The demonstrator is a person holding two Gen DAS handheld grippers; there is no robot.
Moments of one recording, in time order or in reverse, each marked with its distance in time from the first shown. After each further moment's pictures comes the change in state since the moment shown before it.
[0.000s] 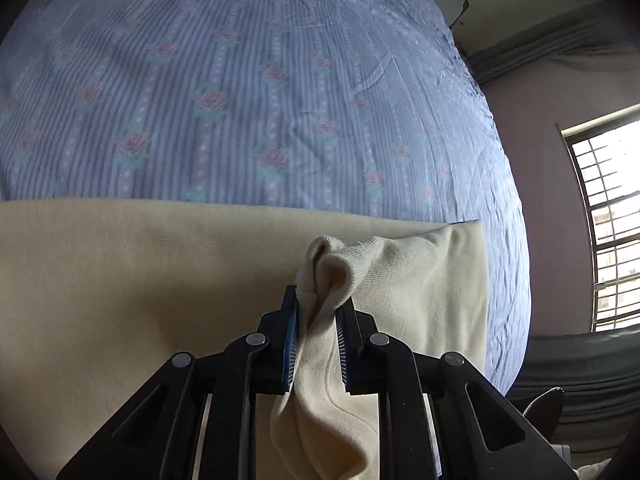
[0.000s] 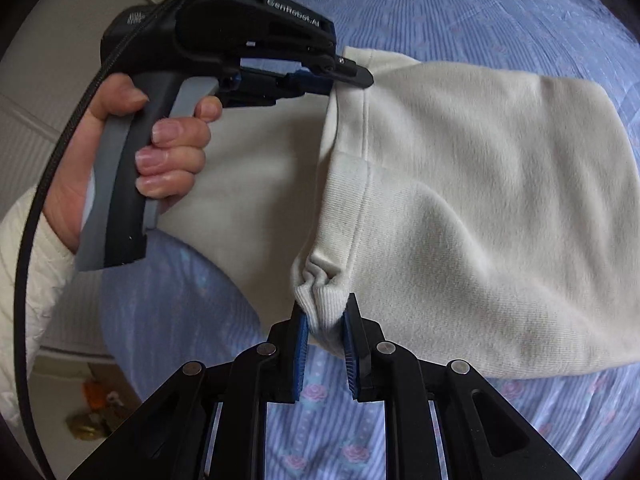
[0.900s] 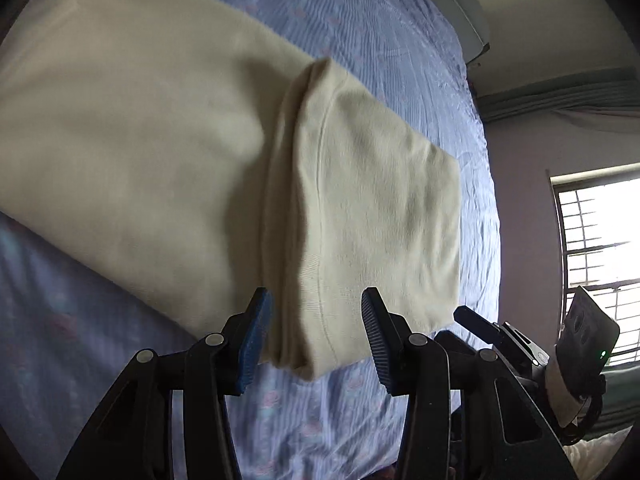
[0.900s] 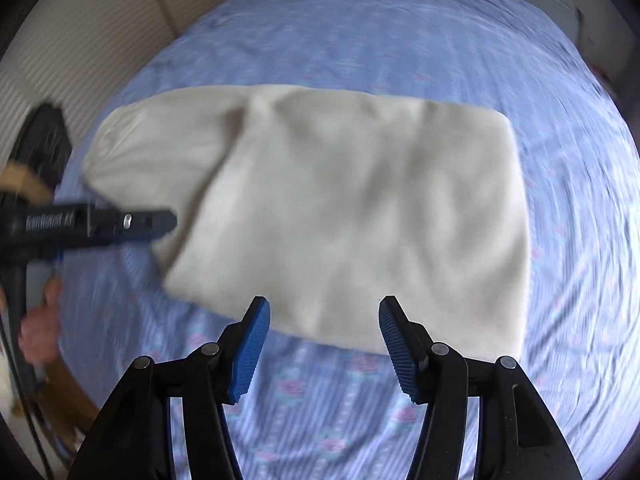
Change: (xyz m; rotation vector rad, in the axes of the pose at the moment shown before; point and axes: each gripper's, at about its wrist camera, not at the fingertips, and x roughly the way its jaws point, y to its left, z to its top) left arm -0.033 0.010 -0.168 -0.231 -0.050 -0.077; right arm -0.059 -0.050 -0.008 -0.096 -0.014 -0.255
